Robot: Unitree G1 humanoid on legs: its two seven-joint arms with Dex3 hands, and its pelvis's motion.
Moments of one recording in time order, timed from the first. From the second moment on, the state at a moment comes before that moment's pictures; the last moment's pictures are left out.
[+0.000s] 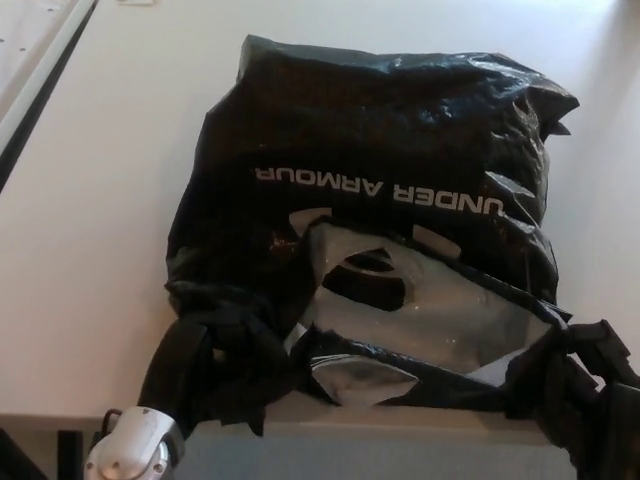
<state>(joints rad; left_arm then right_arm) -0.15 0.09 -0.03 0.42 -0.12 -0.14 -0.25 -0.07 -0.01 -0.09 0.65 0.03 -0.69 -0.17</state>
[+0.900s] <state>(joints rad) -0.42 0.17 0.01 -0.27 -0.12 -0.03 -0.23 -0.60 -0.08 -0.03 -0.12 0.06 -0.28 -0.12</state>
